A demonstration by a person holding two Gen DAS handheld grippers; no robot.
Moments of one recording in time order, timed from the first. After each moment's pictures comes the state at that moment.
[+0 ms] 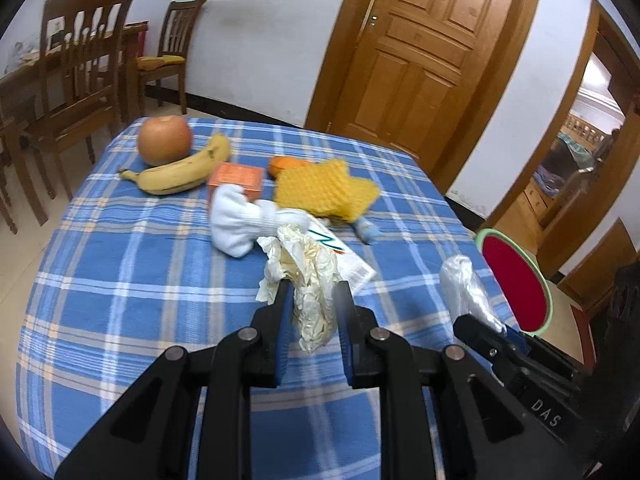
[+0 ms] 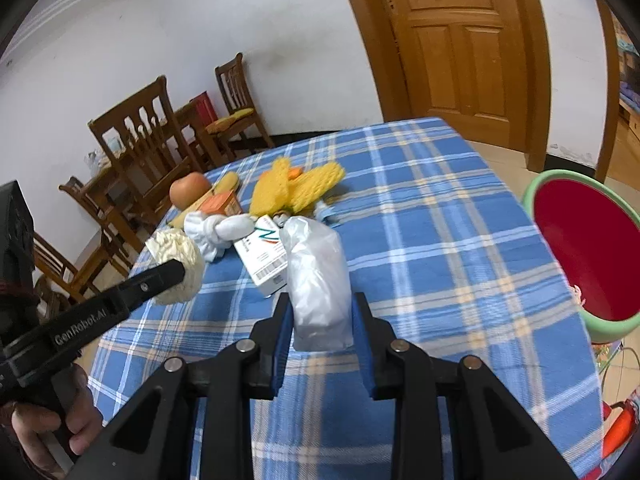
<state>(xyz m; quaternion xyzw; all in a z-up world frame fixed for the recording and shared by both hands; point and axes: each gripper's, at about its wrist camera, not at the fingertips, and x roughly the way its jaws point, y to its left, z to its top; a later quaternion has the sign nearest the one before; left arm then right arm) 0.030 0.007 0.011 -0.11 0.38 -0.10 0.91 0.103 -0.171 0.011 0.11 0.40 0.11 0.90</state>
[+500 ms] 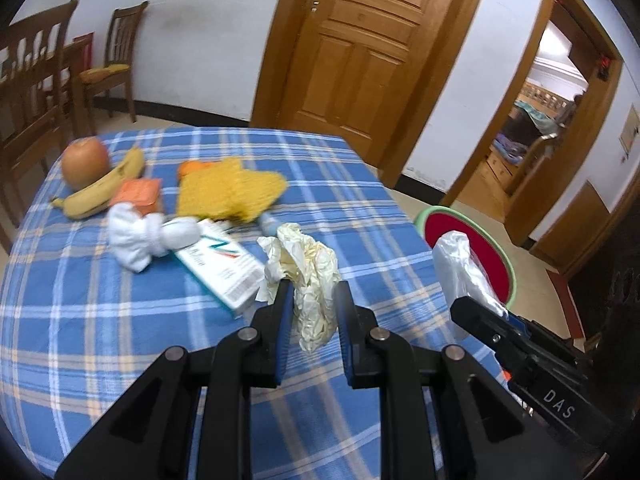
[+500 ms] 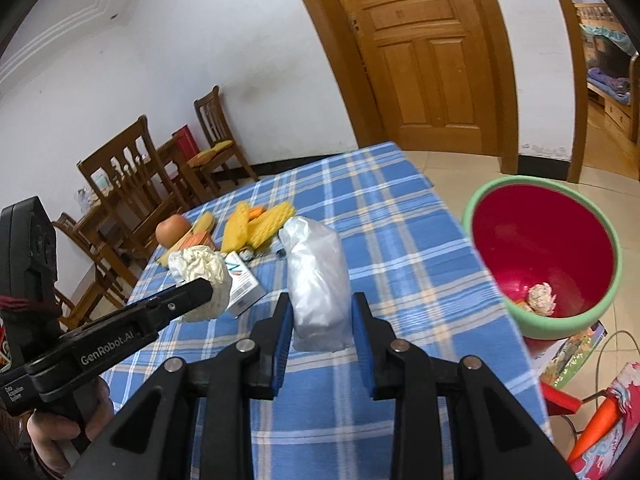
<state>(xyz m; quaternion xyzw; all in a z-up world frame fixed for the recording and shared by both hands) 0.036 -0.065 0.027 -0.08 0.39 -0.18 0.90 0.079 -0.227 0.037 0.15 0.37 0.07 0.92</state>
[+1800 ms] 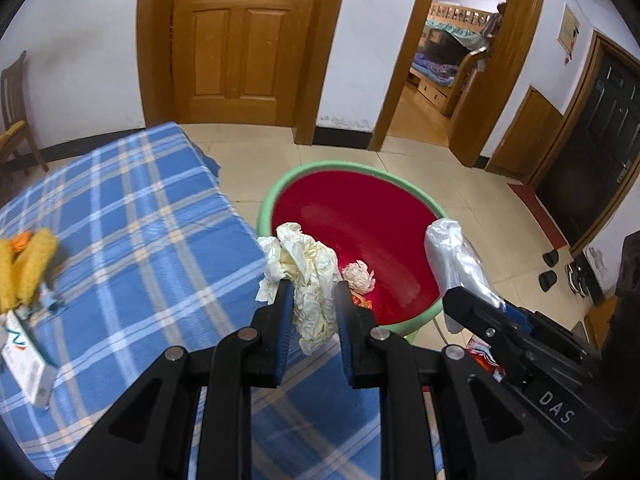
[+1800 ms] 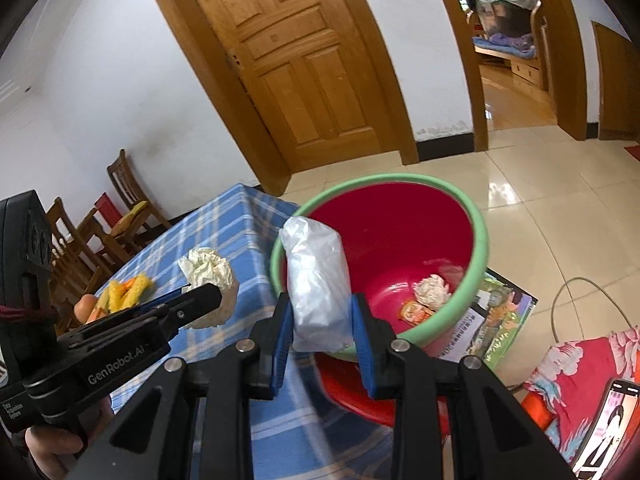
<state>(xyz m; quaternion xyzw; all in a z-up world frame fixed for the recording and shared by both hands) 0.065 -0.279 0.001 0.05 0.42 -0.31 0.85 0.053 -0.390 0.012 0.22 0.35 -0.09 0.91</state>
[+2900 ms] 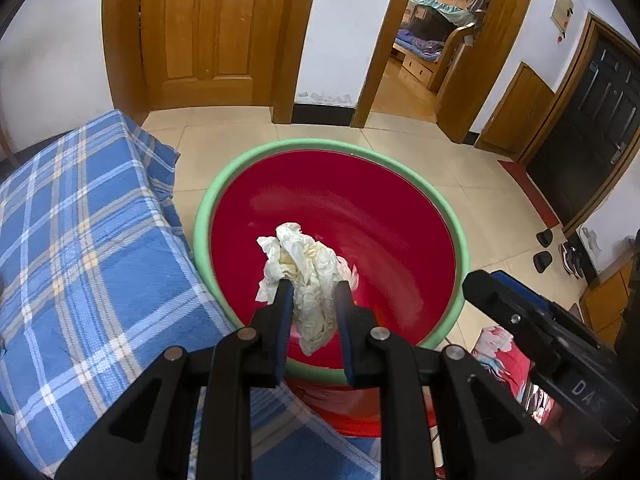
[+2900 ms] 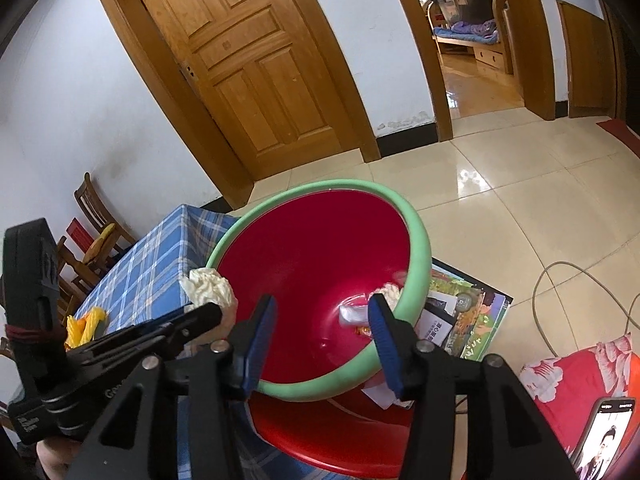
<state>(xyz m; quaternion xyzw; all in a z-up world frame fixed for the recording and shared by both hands) 0.093 -0.339 -0.031 0.06 0.45 -0.34 0.82 0.062 -0.450 -0.009 0.25 0.35 -0.15 0.89</state>
